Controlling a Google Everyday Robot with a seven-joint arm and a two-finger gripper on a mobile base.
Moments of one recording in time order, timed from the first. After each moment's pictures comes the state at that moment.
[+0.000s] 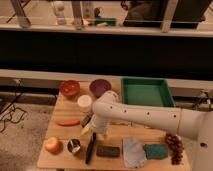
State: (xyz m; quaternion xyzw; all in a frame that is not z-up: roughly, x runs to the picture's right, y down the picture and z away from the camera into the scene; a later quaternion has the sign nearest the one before) arm -0.056 0.245 0.756 -0.22 -0.36 -0.58 0.69
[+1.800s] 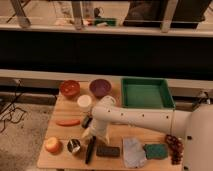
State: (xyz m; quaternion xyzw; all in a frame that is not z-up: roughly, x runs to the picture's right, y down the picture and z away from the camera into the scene) arm -0.060 0.276 0.787 -0.24 -0.37 -0.57 0.69
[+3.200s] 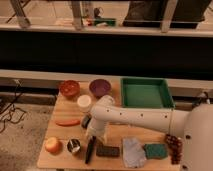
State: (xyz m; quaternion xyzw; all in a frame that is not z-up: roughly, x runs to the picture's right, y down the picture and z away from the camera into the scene) arm -0.070 0.273 0.785 -0.23 -0.38 -0.57 0.69
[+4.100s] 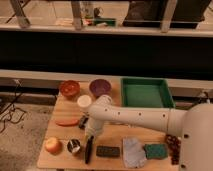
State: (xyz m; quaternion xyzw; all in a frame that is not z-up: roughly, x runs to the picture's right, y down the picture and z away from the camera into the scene) arm -0.081 0.270 0.783 -0.23 -0.38 -0.58 0.69
